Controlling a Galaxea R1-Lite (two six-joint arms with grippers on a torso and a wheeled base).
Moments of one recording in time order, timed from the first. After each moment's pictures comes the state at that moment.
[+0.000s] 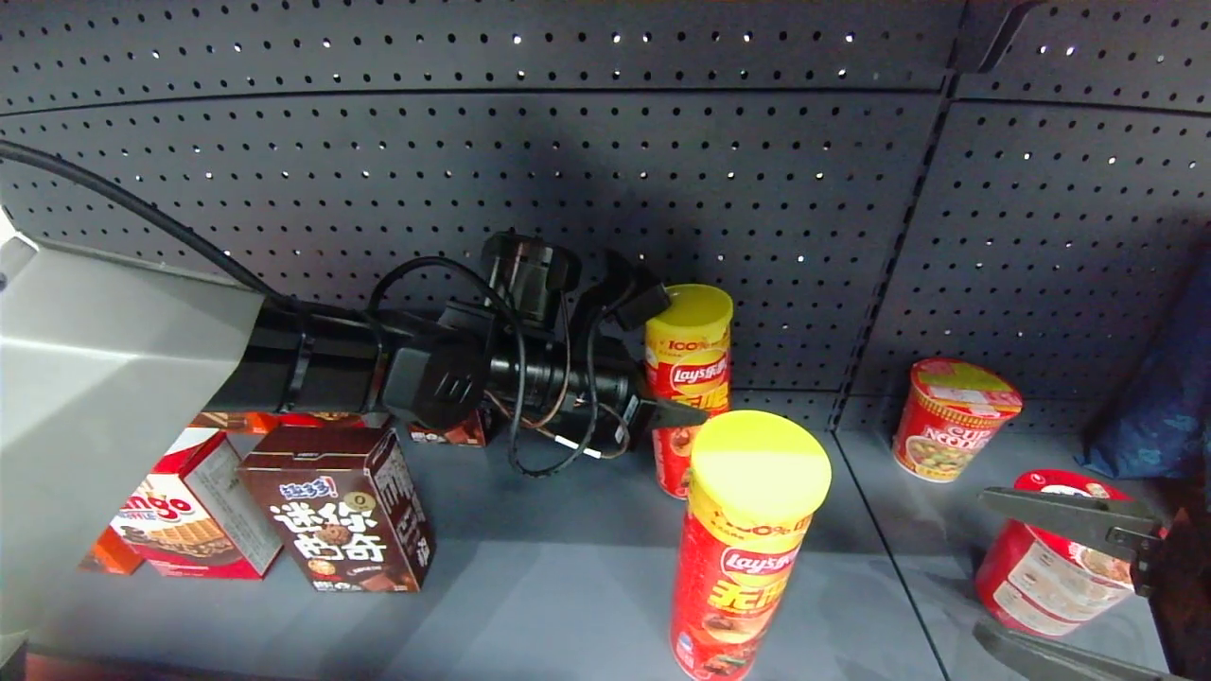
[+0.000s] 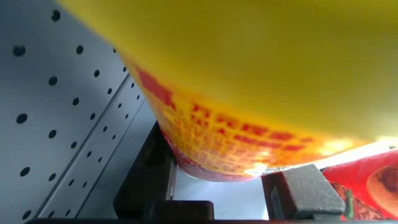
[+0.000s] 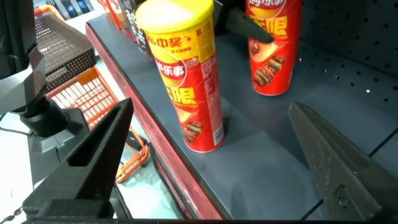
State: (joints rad) left arm -0.52 2.12 -1.51 -0.11 -0.66 0.29; right arm 0.57 0.98 -0.36 -0.54 0.37 0.04
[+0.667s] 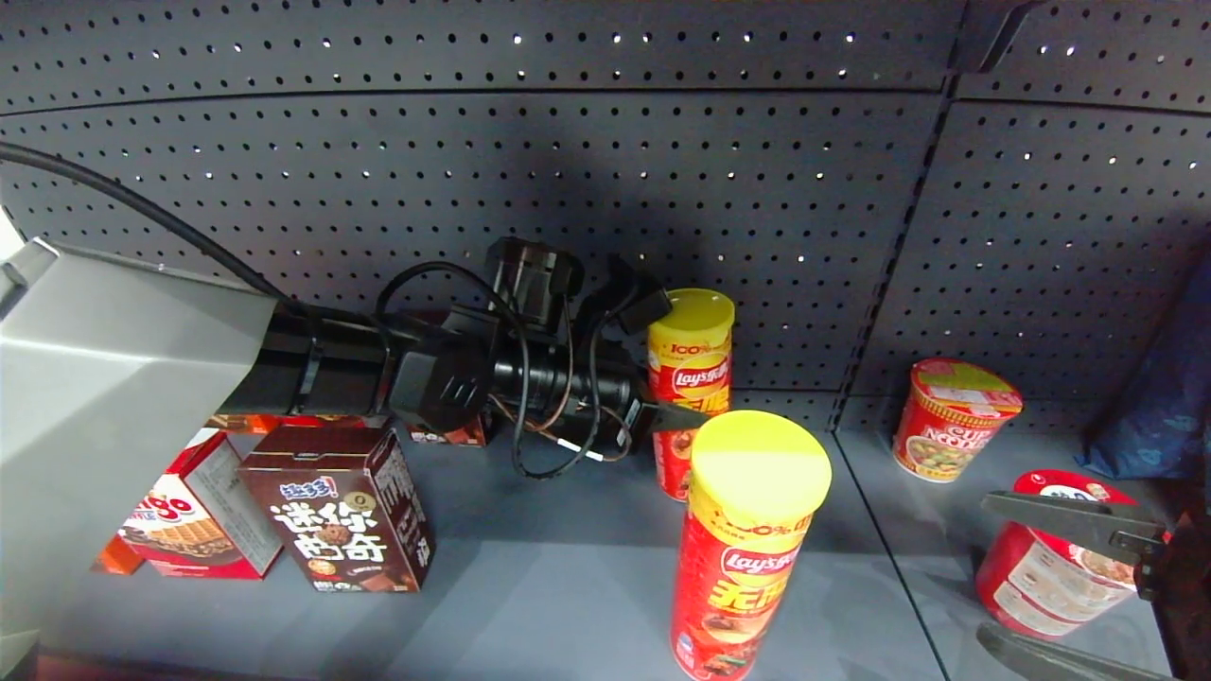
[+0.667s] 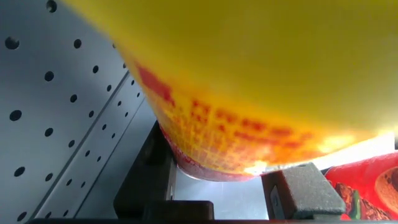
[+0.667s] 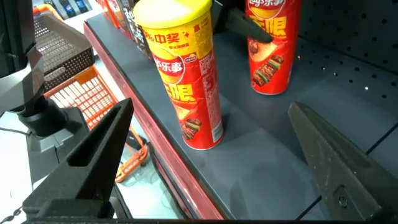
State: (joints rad) left arm -0.52 2.14 -1.51 -0.12 -0.65 0.29; right arm 0.57 0.97 -0.35 -0.54 0.37 0.04
